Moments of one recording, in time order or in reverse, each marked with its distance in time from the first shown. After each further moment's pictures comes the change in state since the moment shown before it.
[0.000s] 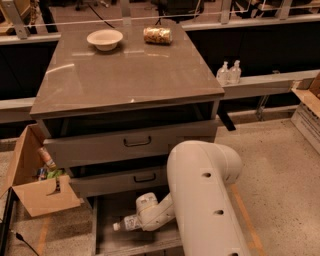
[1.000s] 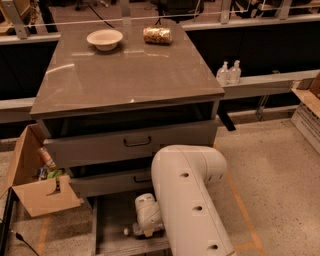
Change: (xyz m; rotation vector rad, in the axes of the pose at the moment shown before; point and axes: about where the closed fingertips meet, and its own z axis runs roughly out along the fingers) arm 0.009 0.013 0.041 -0.071 0.056 0.030
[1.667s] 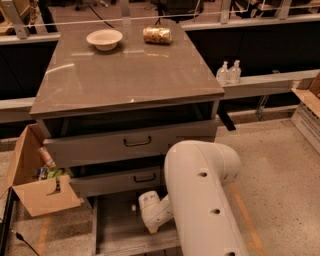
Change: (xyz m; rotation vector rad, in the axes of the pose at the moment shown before) arm 0.020 -0.011 -0.034 0.052 0.032 0.041
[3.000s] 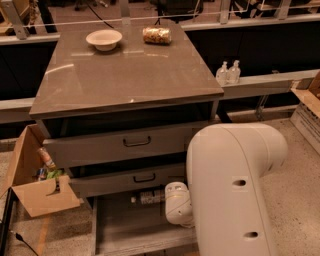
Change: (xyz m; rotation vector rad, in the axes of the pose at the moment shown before) arm 0.169 0.048 -0.125 -0.128 0.367 0.213
